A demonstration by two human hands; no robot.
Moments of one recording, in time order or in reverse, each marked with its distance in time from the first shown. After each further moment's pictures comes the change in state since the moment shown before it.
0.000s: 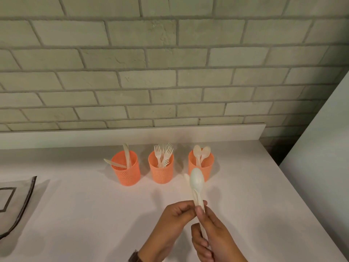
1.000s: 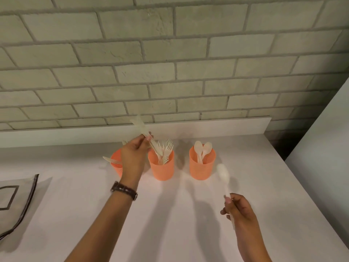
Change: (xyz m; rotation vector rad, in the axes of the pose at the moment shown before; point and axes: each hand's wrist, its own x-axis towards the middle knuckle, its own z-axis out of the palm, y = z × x) left_hand 0.092 0.071 -0.092 0.145 0.666 0.424; right_hand 0.032 0.011 -0.065 -0.121 0.501 -0.307
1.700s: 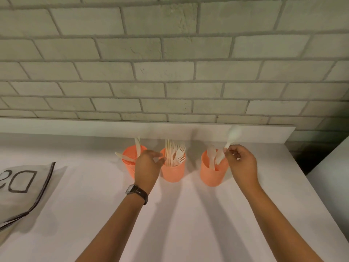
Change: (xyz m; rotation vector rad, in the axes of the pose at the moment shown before) left_hand 0.008 -0.059 -0.003 0.683 -0.013 0.023; right_hand 0.134 -0.060 0.053 -0.414 0.011 -0.444
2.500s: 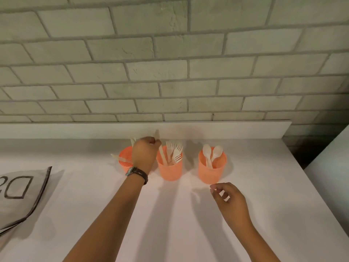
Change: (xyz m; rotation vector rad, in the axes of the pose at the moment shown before) left_hand 0.032 0.032 -0.004 -0.088 0.088 -0.067; right_hand -0.090 0.048 0.005 -0.066 -0.178 0.042
